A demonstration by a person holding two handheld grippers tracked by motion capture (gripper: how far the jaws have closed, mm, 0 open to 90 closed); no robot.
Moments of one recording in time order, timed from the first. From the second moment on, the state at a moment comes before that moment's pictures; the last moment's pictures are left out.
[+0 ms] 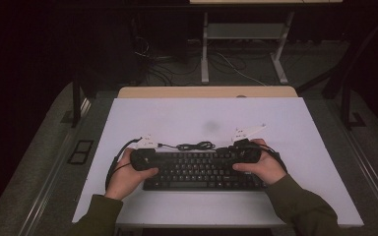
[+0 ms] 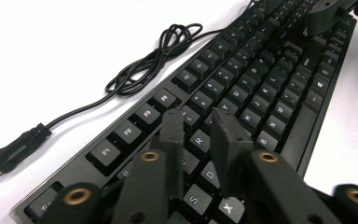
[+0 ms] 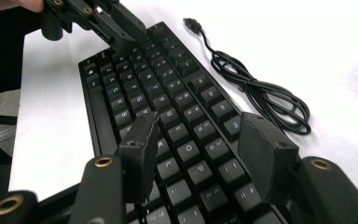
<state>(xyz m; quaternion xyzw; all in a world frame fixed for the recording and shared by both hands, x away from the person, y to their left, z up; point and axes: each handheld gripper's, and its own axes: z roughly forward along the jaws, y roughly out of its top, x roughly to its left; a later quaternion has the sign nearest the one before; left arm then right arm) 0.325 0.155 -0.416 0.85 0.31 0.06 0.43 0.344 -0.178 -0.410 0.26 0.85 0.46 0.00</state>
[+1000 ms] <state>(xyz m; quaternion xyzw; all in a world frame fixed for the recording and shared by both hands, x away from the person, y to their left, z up) 0.330 0.145 -0.430 0.86 0.31 0.05 0.40 0.345 -0.167 -0.411 0.25 0.85 0.47 0.00</state>
